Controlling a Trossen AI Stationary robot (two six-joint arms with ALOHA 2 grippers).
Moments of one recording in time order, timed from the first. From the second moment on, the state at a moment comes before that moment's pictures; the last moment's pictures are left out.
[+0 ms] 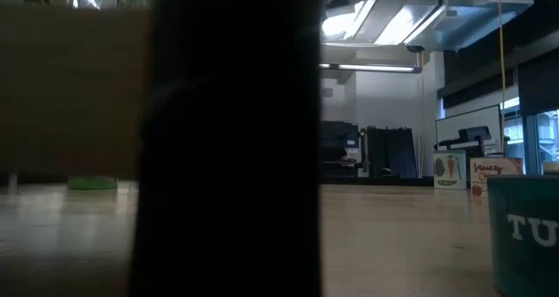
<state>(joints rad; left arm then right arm) -0.30 1.37 1.88 -1.23 -0.17 0.54 0.18 2.04 2.35 -1.00 0.55 0.30</state>
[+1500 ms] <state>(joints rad) -0.26 1.49 1.88 -1.32 -0.44 1.19 0.17 2.04 2.35 -1.03 0.55 0.31</state>
